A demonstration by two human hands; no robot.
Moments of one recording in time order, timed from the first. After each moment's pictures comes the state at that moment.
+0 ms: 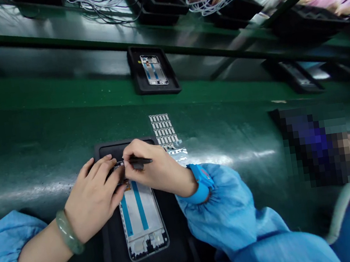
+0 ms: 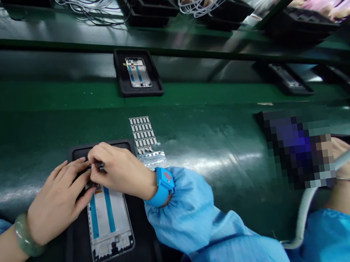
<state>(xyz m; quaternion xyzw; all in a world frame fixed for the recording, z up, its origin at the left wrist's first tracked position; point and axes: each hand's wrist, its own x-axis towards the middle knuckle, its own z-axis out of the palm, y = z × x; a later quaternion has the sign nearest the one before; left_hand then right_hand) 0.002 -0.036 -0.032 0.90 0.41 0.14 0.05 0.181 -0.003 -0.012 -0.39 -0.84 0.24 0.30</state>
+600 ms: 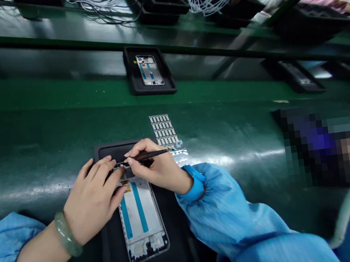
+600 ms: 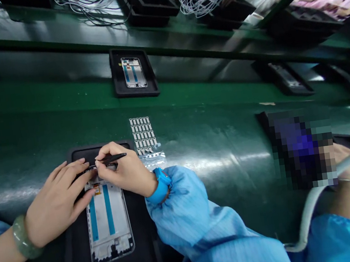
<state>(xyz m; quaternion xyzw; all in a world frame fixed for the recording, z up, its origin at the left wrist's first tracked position) 0.002 -0.037 -0.033 0.90 0.41 0.14 0.06 0.190 -0.006 -0.032 -0.45 -0.74 0.33 0.38</state>
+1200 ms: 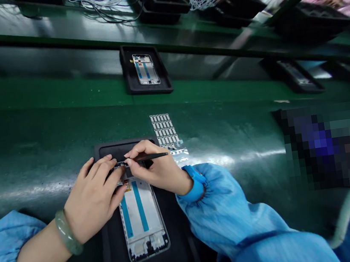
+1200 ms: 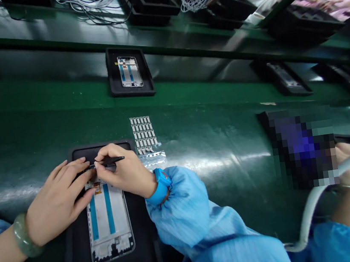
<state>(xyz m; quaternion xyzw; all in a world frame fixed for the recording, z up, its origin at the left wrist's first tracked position) 0.002 -0.037 -0.032 0.90 0.41 0.14 0.07 0.189 -0.008 -0.033 -0.43 -0.76 0.31 0.38</state>
